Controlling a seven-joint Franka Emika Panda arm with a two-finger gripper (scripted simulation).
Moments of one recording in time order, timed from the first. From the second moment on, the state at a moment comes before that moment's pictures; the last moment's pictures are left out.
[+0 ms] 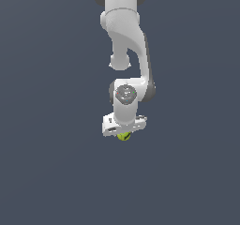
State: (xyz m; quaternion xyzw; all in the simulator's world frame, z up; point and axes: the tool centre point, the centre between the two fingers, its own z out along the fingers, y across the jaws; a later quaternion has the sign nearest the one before) arm 0.035 0.019 0.043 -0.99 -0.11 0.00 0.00
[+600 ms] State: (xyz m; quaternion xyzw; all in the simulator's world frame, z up) arm 0.009 0.000 0.088 -0.99 -0.11 0.00 0.00
